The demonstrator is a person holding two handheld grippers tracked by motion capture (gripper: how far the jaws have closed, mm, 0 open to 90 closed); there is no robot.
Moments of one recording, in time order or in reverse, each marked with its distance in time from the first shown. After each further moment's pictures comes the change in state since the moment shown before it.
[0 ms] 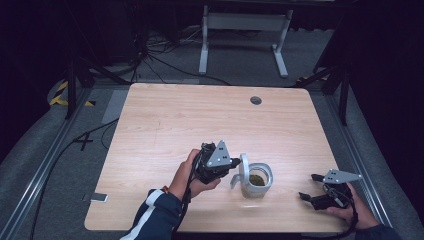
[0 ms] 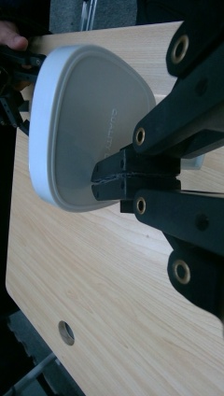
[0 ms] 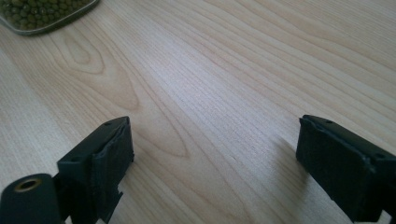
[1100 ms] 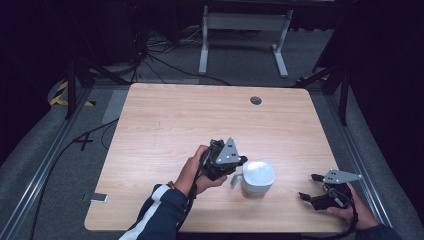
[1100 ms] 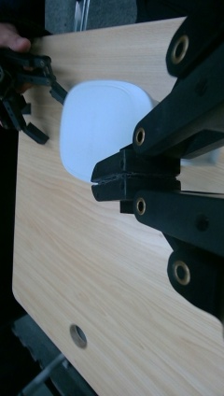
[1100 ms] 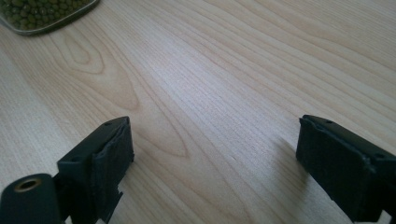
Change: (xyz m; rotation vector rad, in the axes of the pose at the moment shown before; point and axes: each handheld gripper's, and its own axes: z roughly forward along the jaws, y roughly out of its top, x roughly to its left) left arm 0.006 0.009 0.000 0.013 0.002 0.030; right arm 0.000 0.000 0.000 0.000 0.000 0.000
